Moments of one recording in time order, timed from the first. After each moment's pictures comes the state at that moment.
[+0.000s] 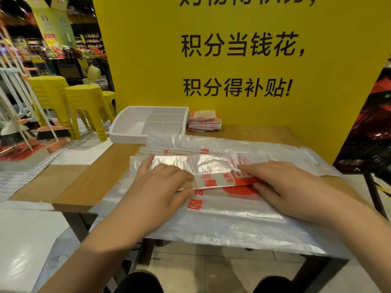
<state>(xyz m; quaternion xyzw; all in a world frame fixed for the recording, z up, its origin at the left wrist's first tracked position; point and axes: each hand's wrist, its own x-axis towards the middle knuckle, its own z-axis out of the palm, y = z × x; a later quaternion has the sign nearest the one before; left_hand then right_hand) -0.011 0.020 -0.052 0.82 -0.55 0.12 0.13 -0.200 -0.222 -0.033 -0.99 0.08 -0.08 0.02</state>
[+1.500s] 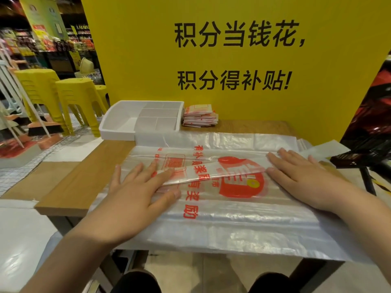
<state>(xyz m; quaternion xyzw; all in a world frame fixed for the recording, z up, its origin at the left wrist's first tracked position) -0.002 0.036 -0.053 0.89 -0.45 -0.02 0.09 -0.202 -0.262 -0.042 -0.95 0.30 0.04 0.05</state>
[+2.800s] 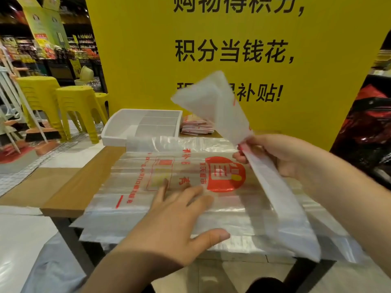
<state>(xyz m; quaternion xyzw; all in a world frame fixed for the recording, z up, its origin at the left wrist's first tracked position) -0.070 0.018 -0.051 0.82 -0.56 -0.01 0.07 -0.151 -0.215 0.031 -0.65 0.33 -0.11 0.67</state>
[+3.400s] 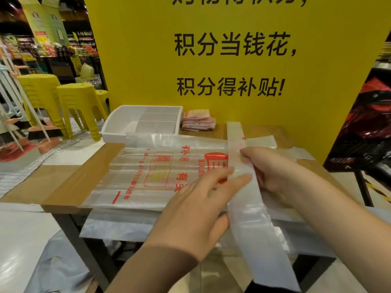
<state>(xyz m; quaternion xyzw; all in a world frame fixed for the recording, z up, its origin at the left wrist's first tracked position) -0.095 -0.002 -0.050 0.72 -0.62 0.10 0.28 -0.146 -0.191 -0.004 -0.63 0.40 -0.12 0.66</state>
